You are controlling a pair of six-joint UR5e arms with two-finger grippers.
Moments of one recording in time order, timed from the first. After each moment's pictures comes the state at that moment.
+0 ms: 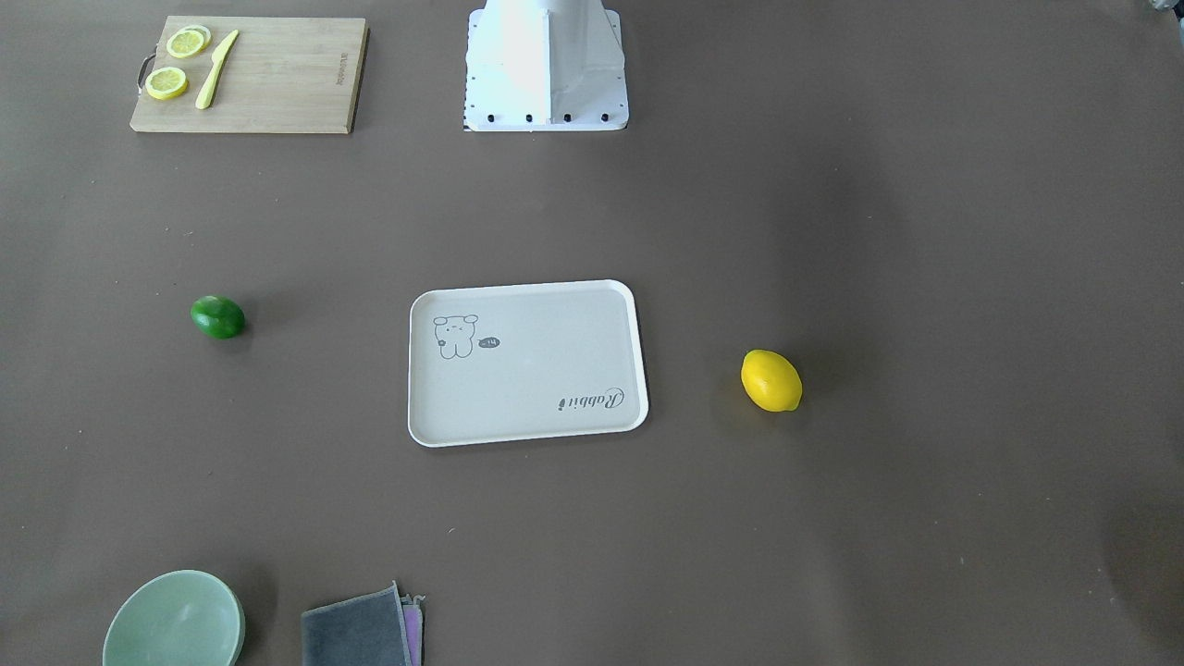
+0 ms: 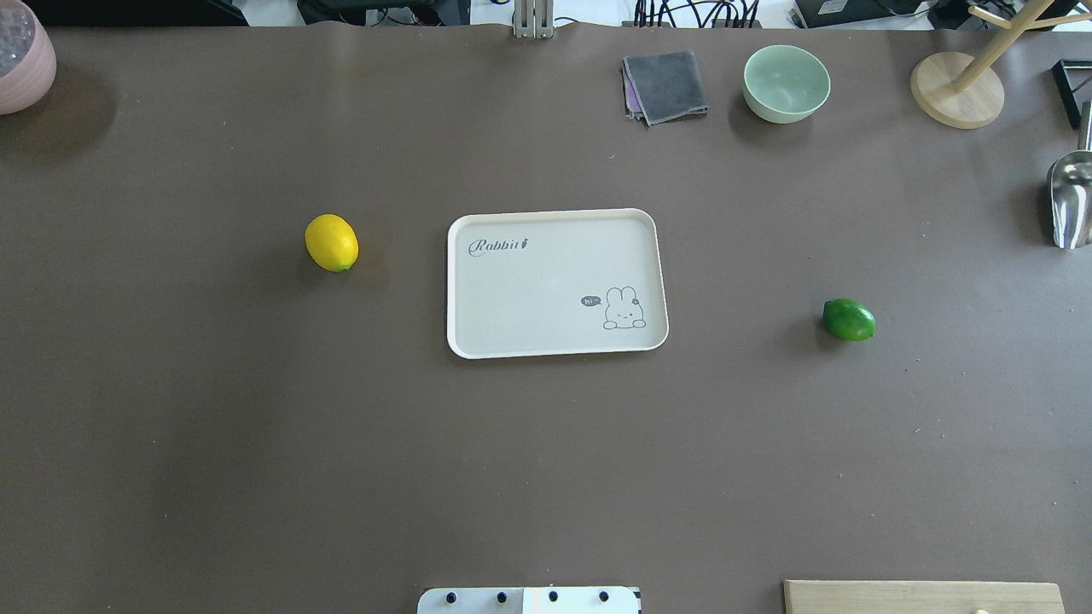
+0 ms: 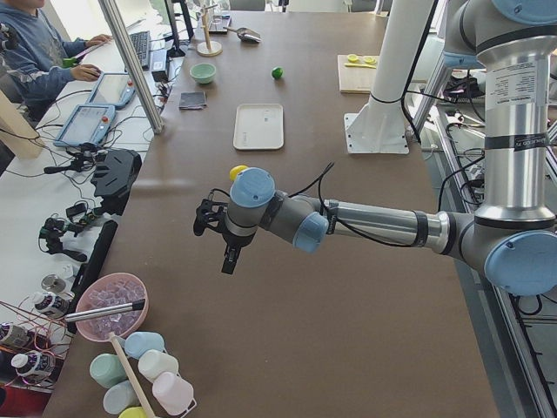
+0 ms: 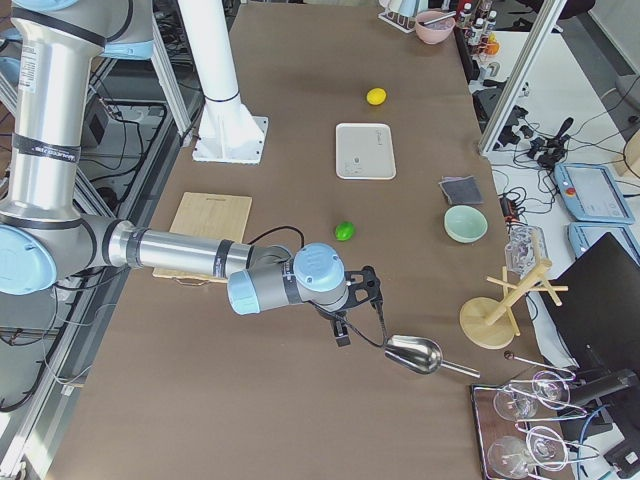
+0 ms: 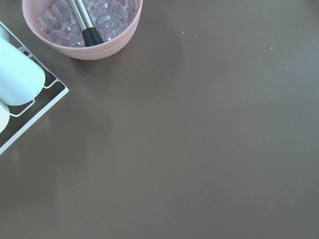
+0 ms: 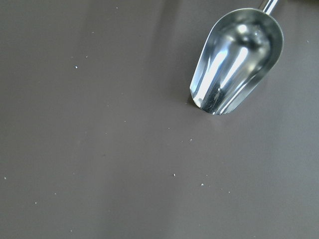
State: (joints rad) left arm -1.50 -1.48 -1.77 -1.94 -2.35 -0.28; right arm 1.55 -1.78 1.67 -1.18 2.44 -0.03
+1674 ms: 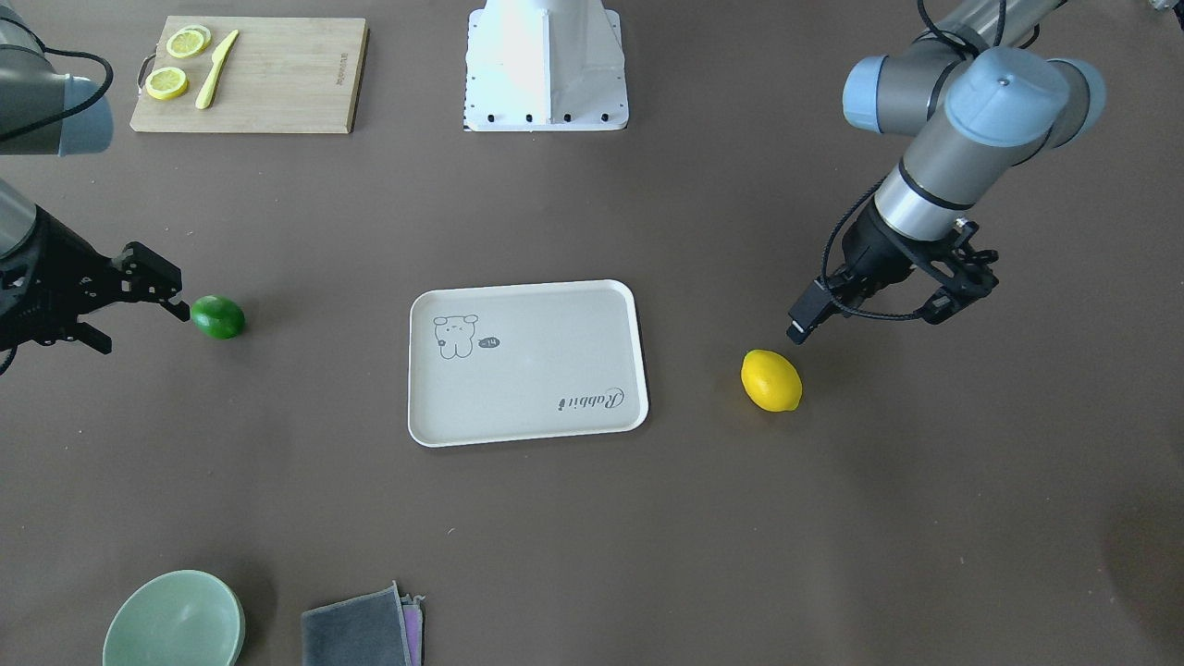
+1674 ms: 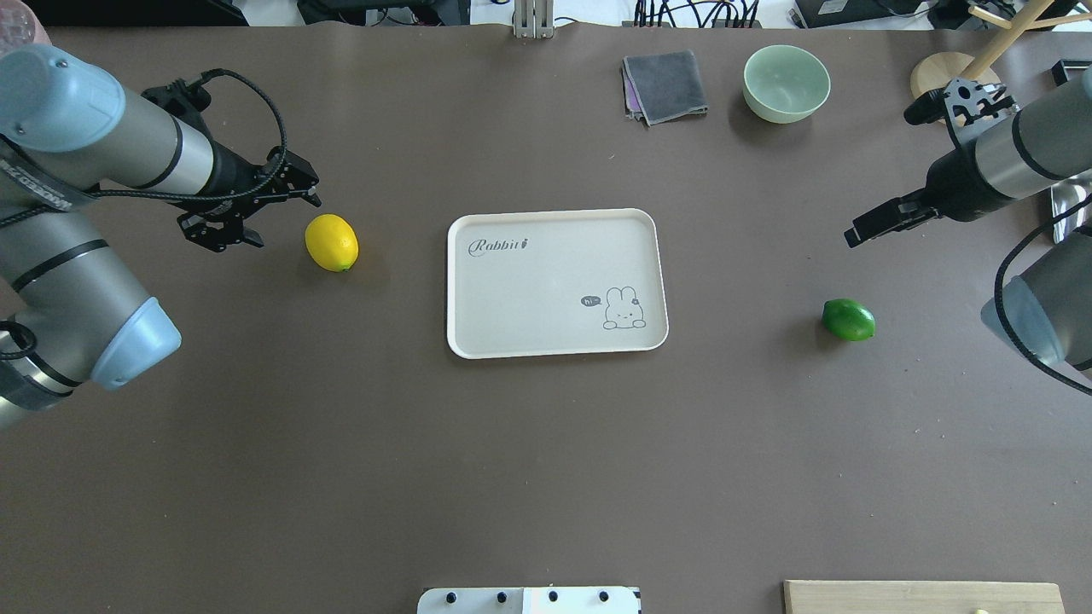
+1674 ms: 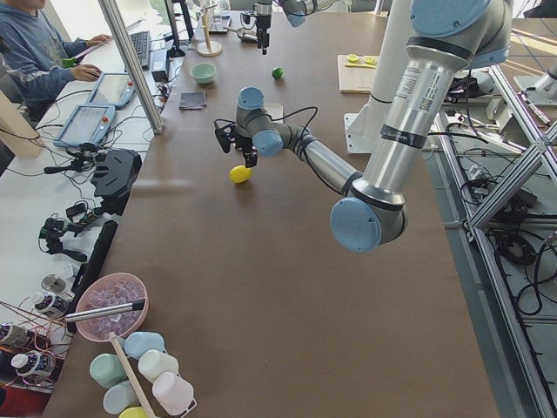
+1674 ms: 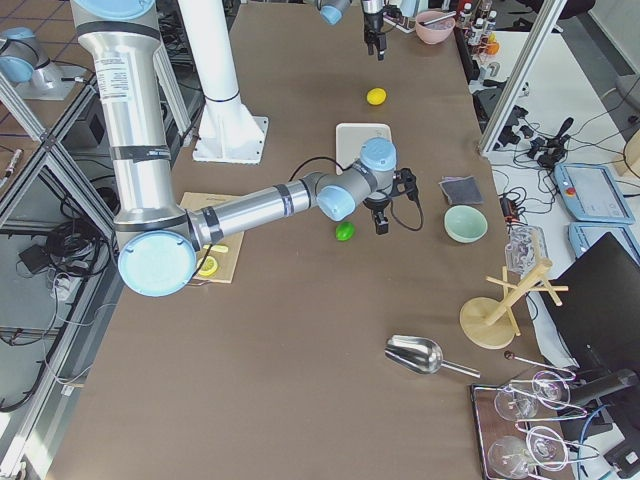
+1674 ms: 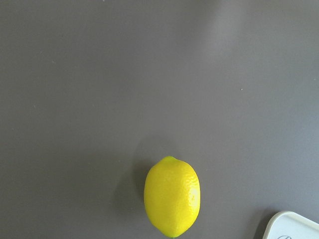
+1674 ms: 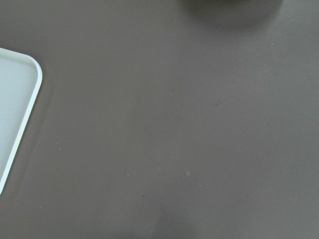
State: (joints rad) left arm -0.83 -1.96 -1.72 -1.93 -2.03 -1.63; right arm 1.00 -1.40 1.75 -1.18 2.26 0.53
